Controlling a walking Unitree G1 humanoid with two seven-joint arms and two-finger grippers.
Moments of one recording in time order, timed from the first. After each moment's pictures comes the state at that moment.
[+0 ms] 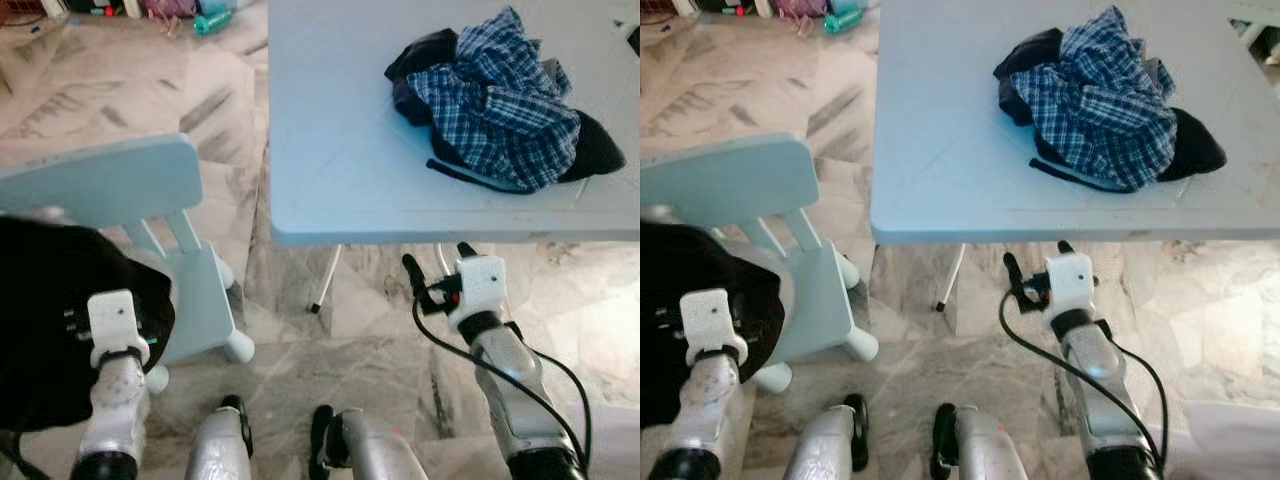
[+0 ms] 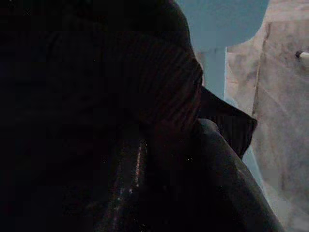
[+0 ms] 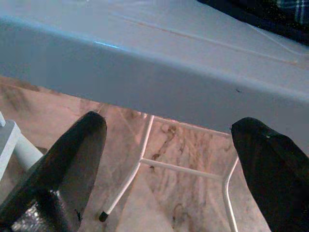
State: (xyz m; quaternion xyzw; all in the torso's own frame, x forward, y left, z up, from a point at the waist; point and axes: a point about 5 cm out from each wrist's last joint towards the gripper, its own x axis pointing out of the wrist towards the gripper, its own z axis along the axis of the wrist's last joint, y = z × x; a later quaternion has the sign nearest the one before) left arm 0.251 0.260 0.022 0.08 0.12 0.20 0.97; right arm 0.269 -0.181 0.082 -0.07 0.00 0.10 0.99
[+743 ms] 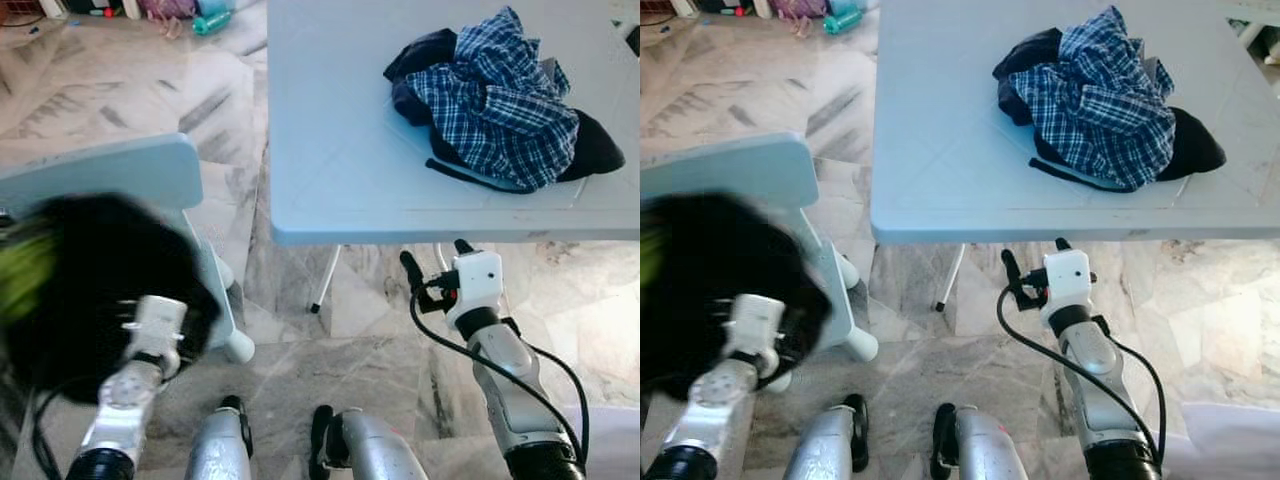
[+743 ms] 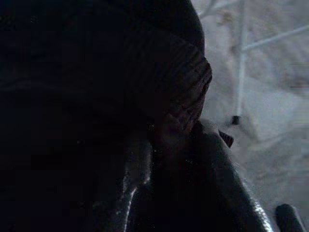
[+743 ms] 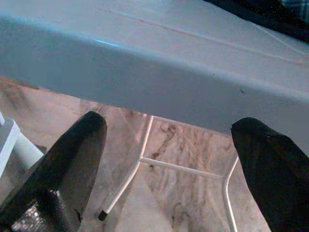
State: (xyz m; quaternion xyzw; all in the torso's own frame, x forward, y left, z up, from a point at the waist) left arm 0.249 0.225 0.006 0.14 0.17 -0.07 0.97; right arm 0.272 -0.182 0.081 -0.08 0.01 0.10 0.99
